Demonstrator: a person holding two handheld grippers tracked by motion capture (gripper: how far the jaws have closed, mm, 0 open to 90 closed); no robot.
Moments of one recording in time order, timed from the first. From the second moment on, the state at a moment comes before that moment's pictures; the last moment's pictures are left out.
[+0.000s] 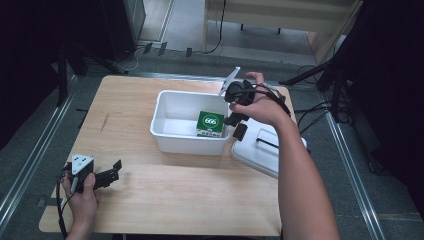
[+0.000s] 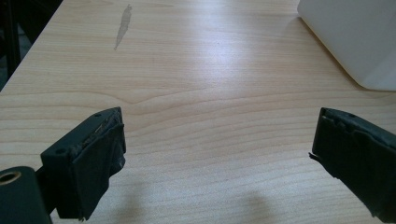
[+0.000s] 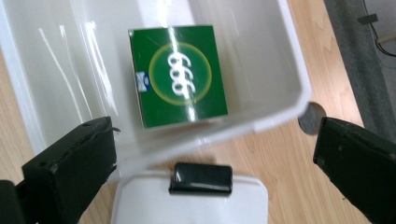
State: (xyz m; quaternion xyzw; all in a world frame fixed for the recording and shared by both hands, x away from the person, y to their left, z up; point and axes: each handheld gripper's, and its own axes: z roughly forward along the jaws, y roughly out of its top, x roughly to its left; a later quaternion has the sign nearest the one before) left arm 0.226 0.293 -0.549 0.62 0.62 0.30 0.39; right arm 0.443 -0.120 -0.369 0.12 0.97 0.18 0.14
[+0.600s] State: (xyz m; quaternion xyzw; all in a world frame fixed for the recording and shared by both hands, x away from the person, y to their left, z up) left arm 0.226 0.292 -0.549 0.61 0.62 0.30 0.39; right arm 0.427 -0.194 -0.386 0.17 0.96 0.16 0.13
